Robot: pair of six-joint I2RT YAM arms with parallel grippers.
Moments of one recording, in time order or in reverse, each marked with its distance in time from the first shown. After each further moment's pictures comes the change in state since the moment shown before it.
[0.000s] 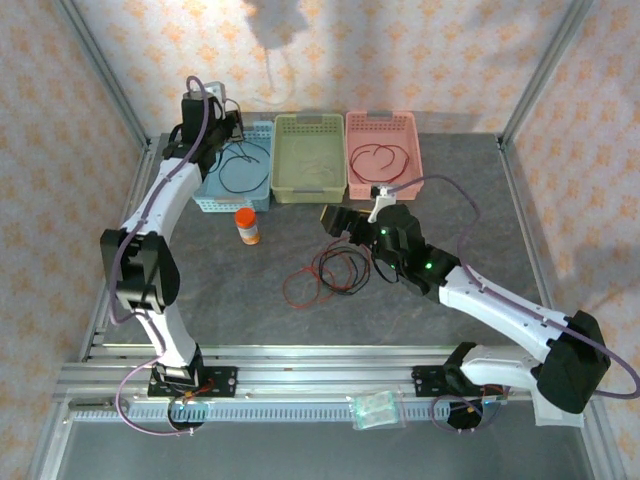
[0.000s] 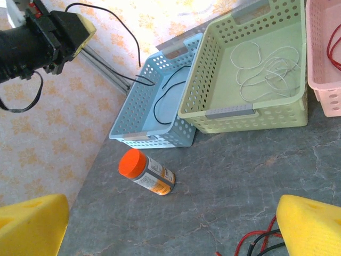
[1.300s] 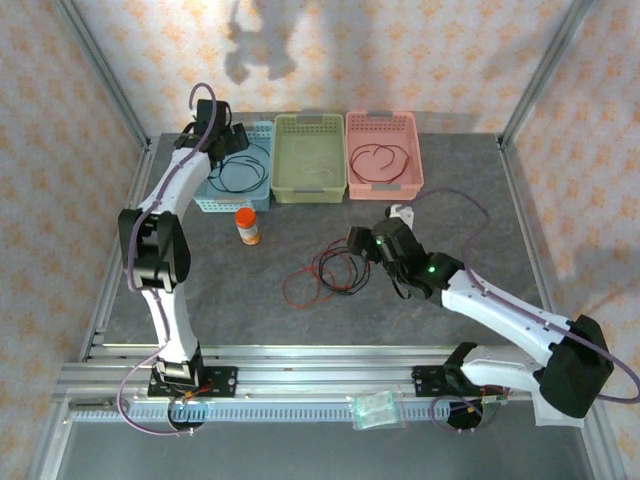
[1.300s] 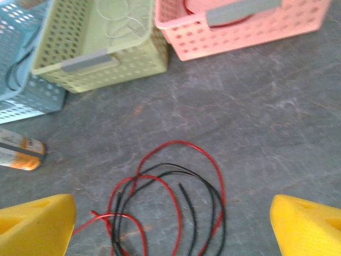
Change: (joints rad) left arm -0.029 0.108 0.080 -0.283 -0.314 -0.105; right arm -0.033 -0.026 -0.037 -0.396 0.220 0.038
